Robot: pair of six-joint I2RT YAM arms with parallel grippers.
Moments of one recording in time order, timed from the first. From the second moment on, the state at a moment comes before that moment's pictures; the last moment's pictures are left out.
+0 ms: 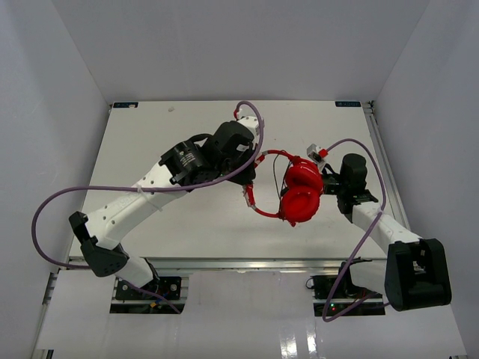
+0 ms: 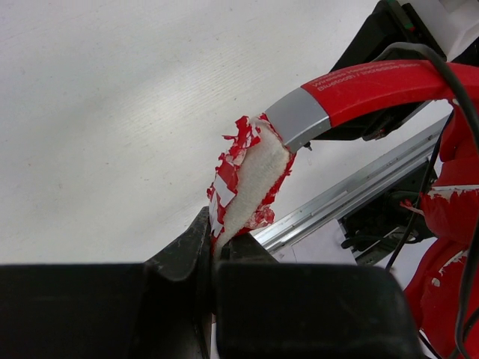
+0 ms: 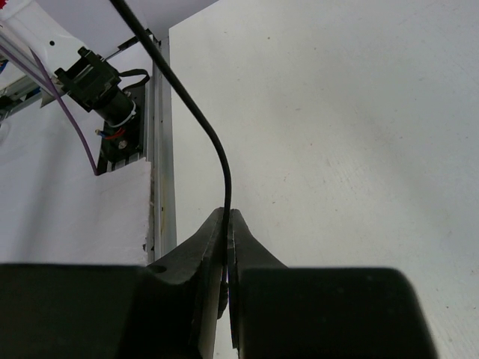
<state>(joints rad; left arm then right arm) -0.99 1.52 1.80 -1.00 -0.18 -0.49 0.17 1.18 0.55 0.39 -1.28 0.13</state>
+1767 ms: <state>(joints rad) -0.92 1.32 1.45 -0.62 -0.44 -0.83 0.09 0.86 0.58 0.14 -1.16 0.15</state>
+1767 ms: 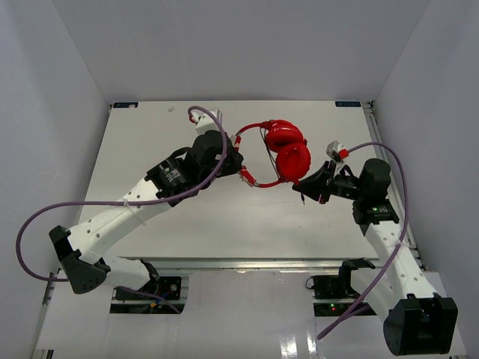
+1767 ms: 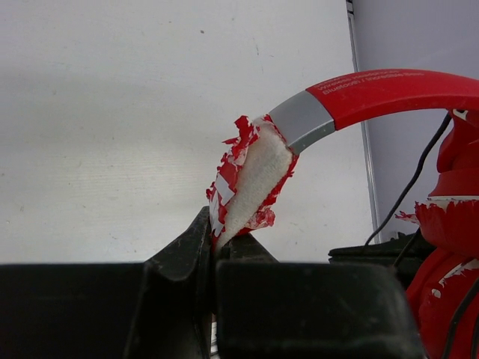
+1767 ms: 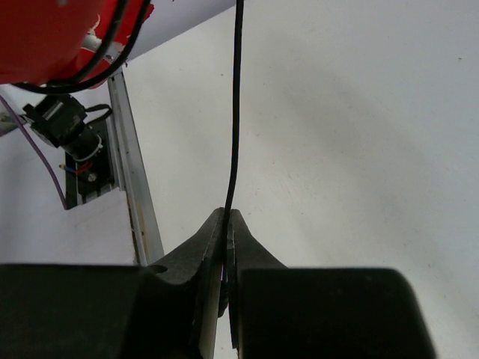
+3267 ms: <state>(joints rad) -0.84 1.84 1.45 -0.58 -0.39 -0.83 0.29 1.07 0.62 -0.25 -0.77 -0.37</state>
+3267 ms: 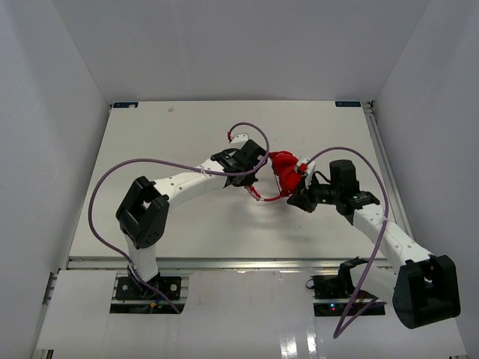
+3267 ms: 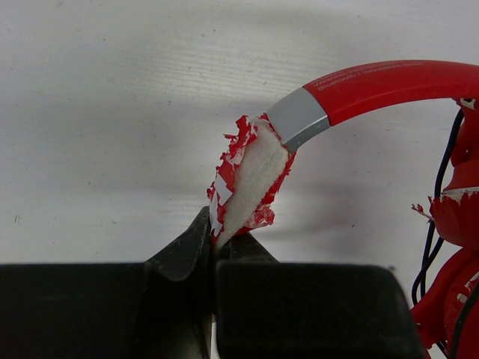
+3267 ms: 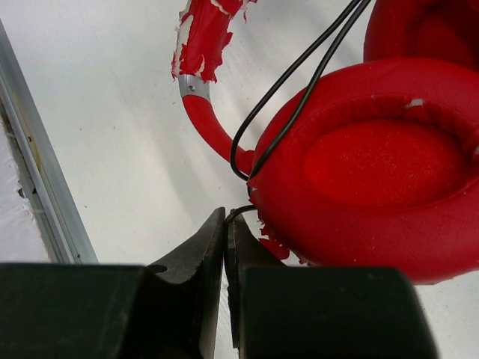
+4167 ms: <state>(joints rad) -0.74 1.96 1.50 -0.61 -0.36 -0.70 0.32 1.40 0.73 -0.19 -0.75 -0.38</state>
